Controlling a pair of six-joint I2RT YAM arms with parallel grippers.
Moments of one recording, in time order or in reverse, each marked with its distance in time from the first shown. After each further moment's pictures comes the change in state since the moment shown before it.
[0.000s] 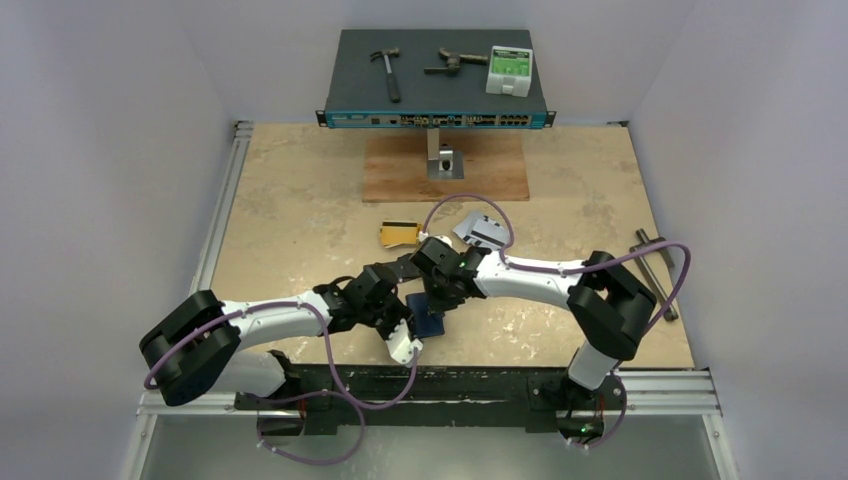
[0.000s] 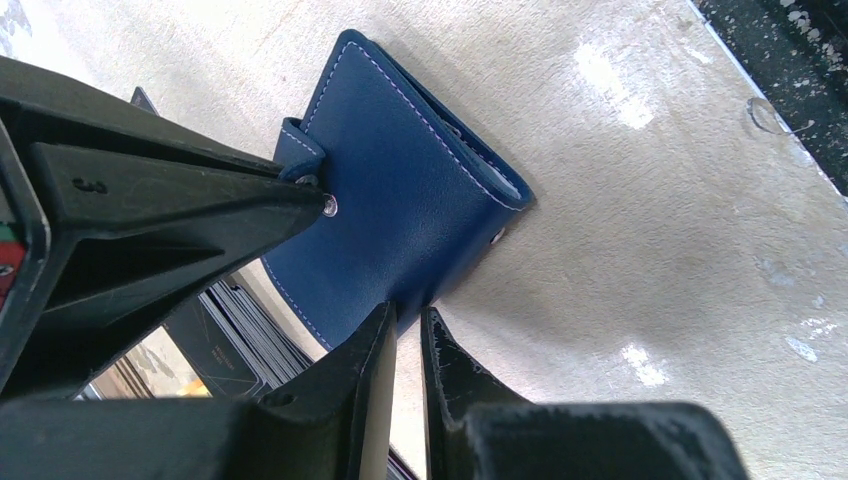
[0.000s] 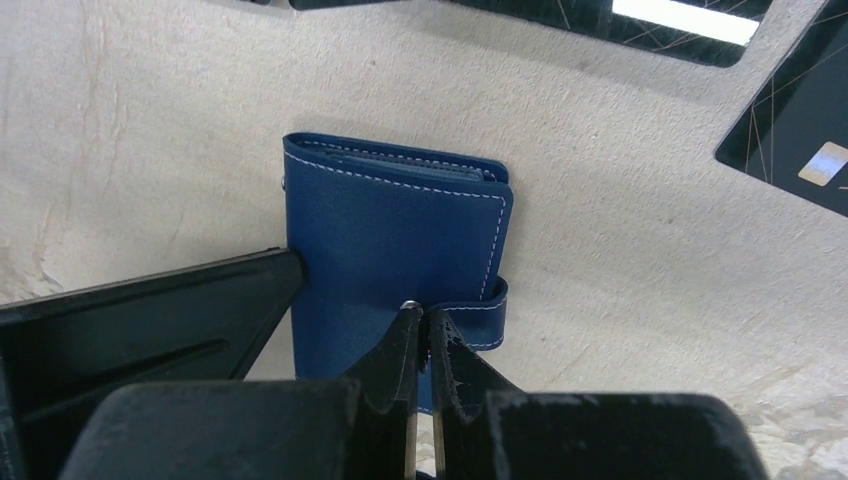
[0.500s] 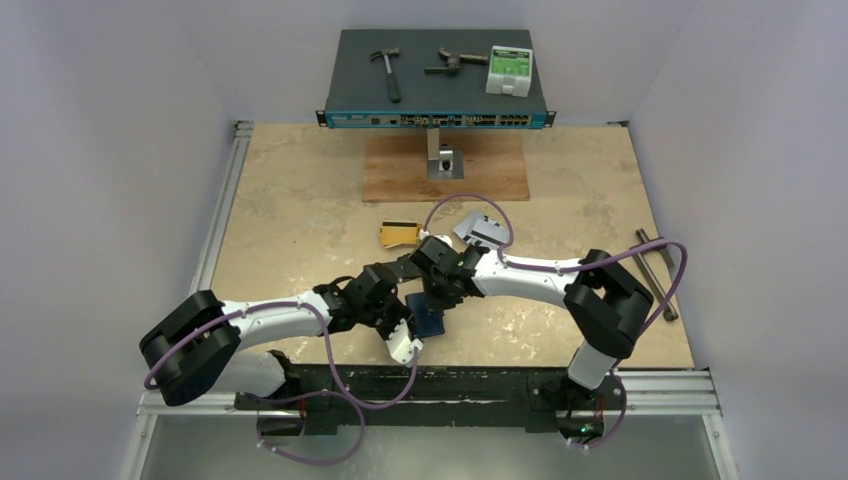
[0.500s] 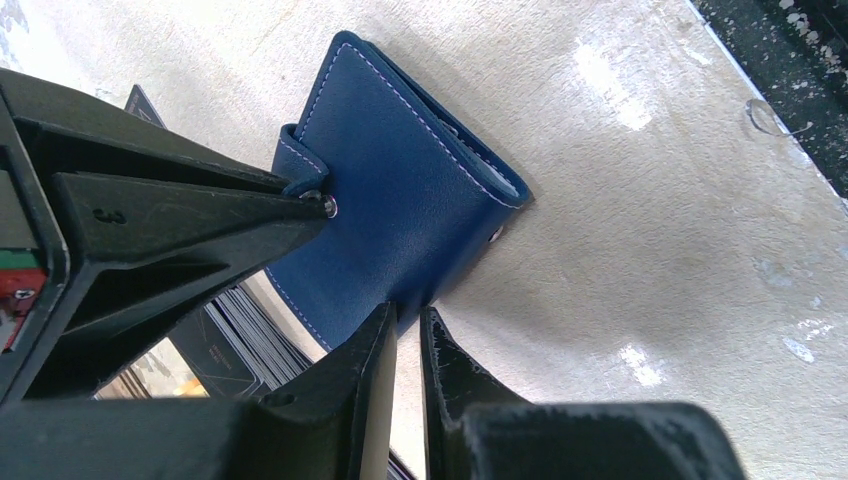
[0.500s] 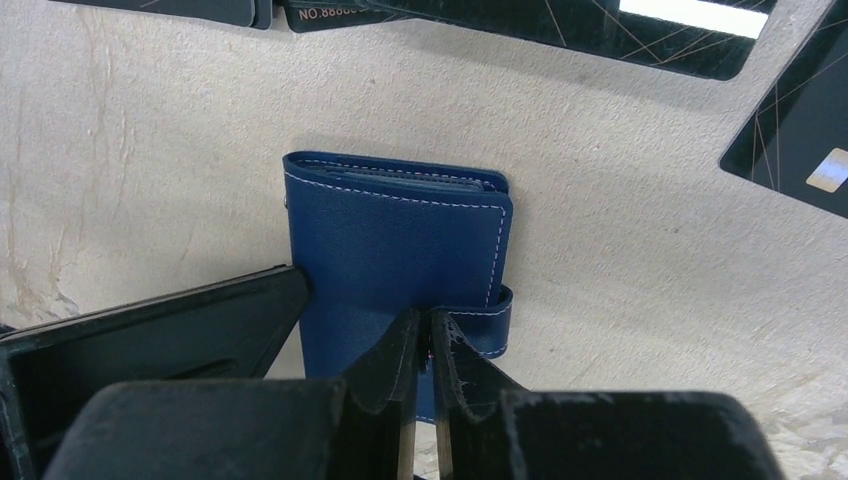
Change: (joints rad) left arm 0.000 0.000 0.000 -0.001 0.001 -0.008; right arm -0.010 0.017 0.006 0.016 0.003 0.038
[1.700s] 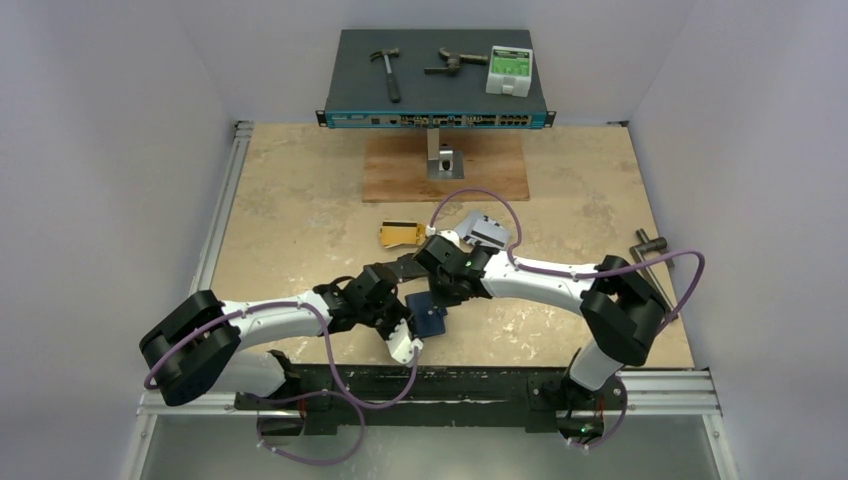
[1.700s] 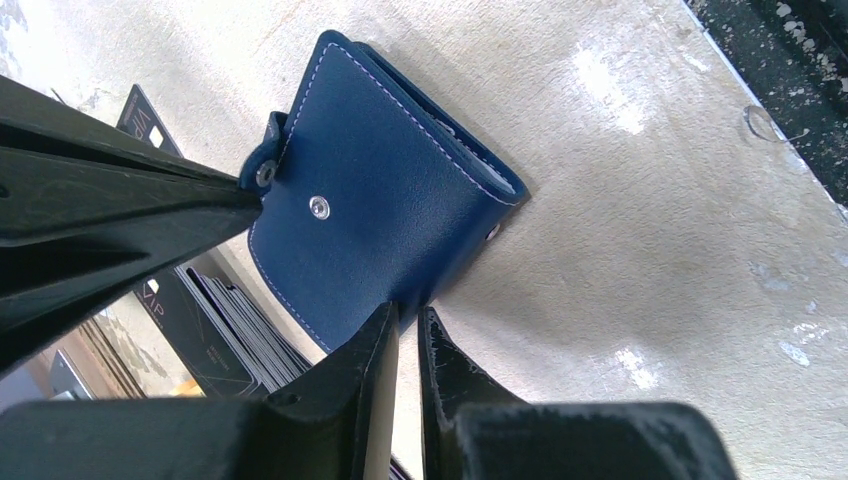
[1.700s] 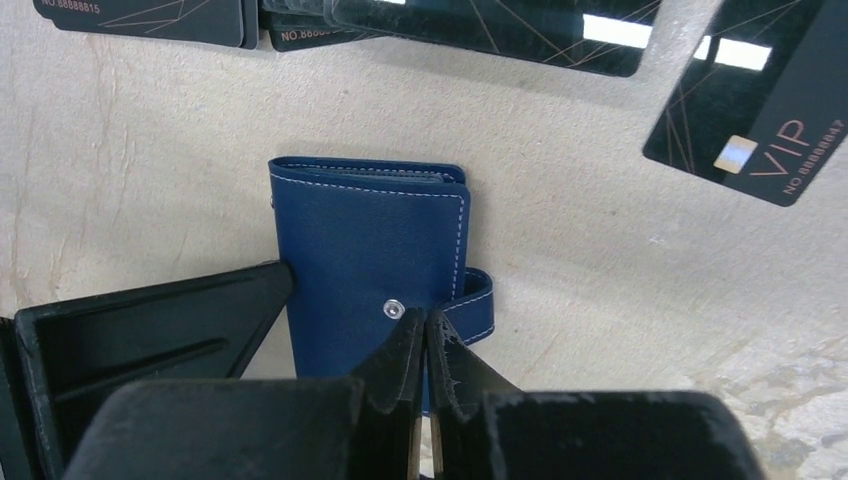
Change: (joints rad) left arm 0.000 0.000 0.000 0.000 0.003 -0.010; right arm 0.000 -0.064 -0.012 -0.029 0.064 0.001
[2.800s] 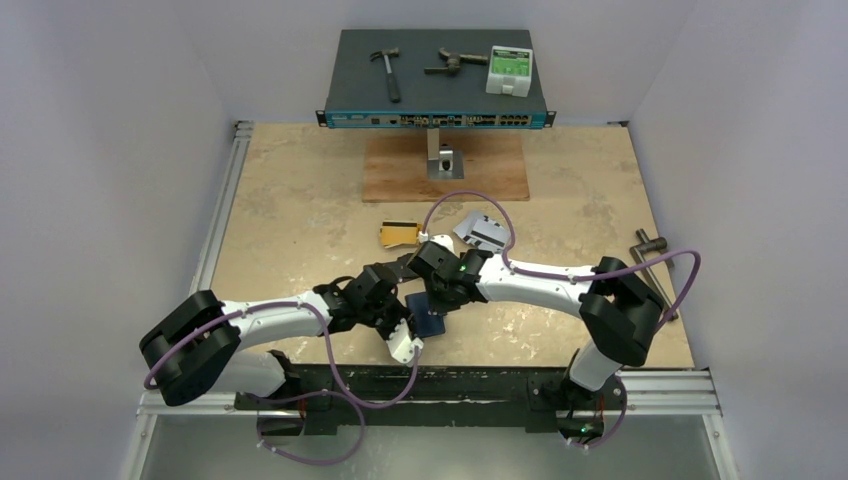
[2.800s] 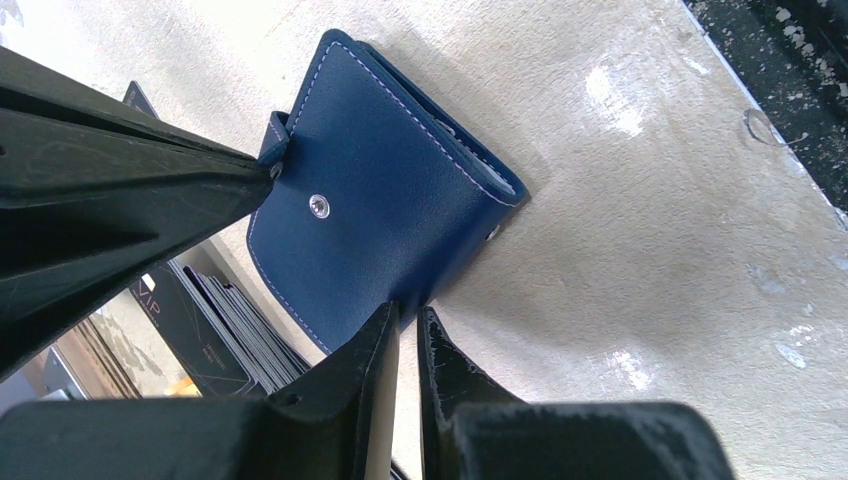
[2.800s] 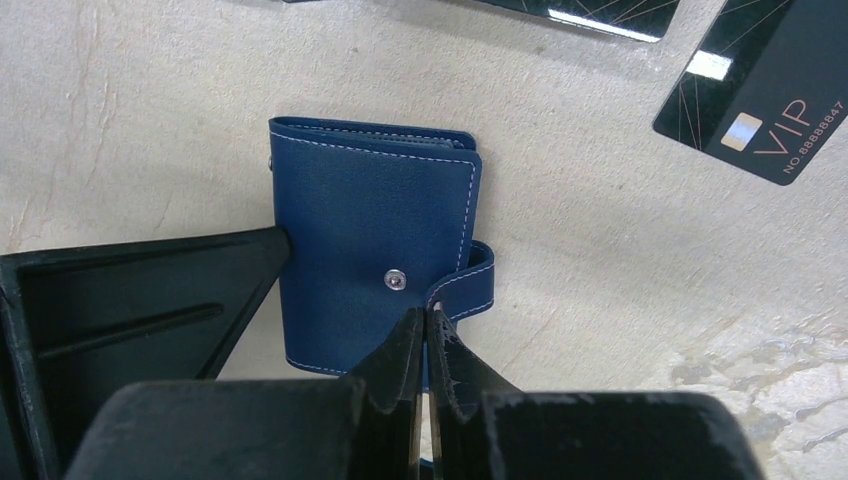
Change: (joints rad) left arm 0.000 0.000 0.000 -0.001 0.000 -0.011; right arm 0.053 0.002 0.027 -0.064 0.040 -0.023
